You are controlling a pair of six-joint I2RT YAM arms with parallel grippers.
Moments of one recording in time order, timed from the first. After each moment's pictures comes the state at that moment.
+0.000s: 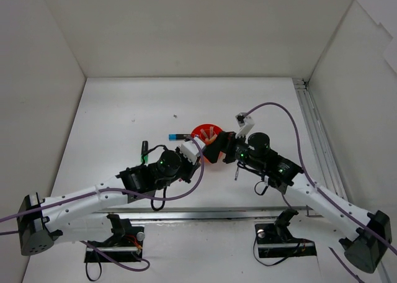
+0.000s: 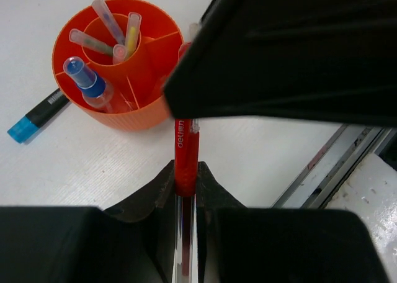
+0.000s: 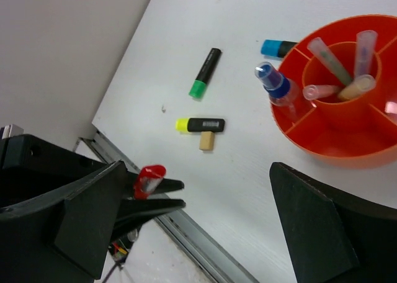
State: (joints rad) left arm -1.08 1.08 0.85 -0.21 -0.24 -0.15; right arm 0.72 0.93 0.73 -0.11 -0.11 0.64
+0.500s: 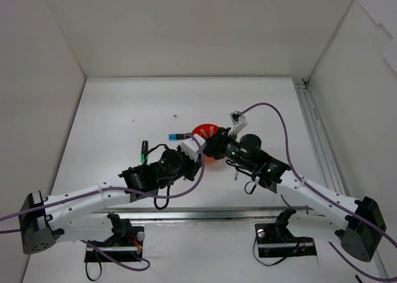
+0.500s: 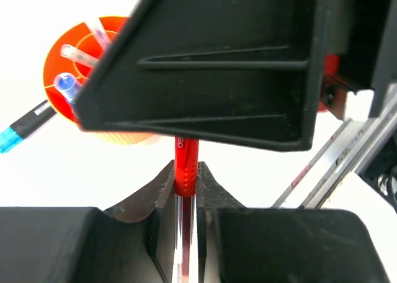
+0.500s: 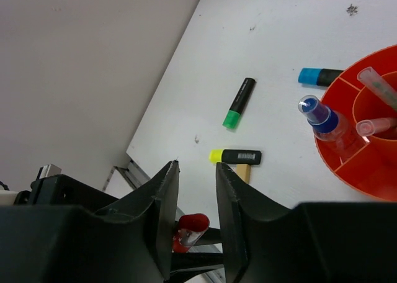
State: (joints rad) left arm -1.08 1.11 0.85 -0.13 -0.23 -0.20; right arm 0.81 1.06 0.69 0.22 -0.03 0.78
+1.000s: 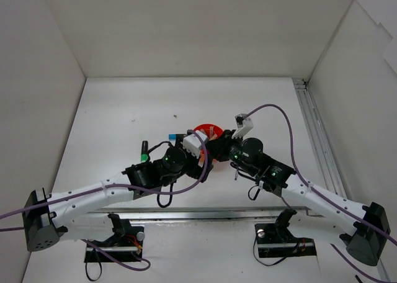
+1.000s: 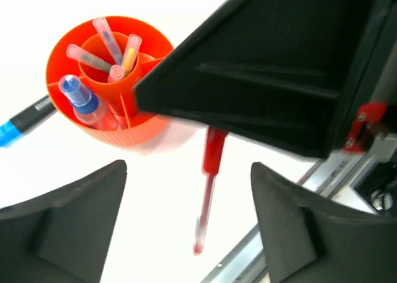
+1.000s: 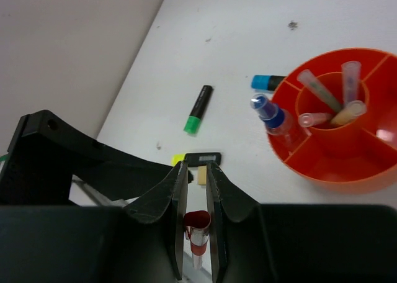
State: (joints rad) left arm -1.08 1.15 0.91 -0.16 -0.26 -0.25; right arm 0.85 1.01 0.69 0.12 0.12 0.72
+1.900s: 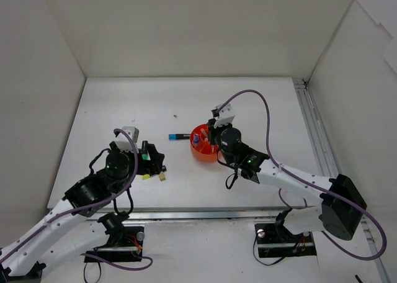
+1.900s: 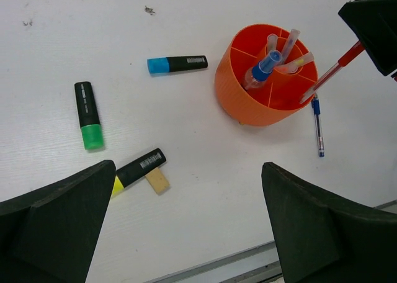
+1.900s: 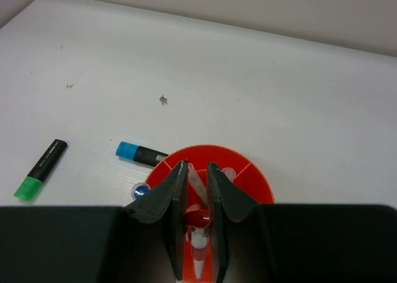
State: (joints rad) left arm -0.81 0.66 0.79 -0.54 -0.41 -0.47; right arm 0.85 1.30 0.80 0.32 0.50 0.12
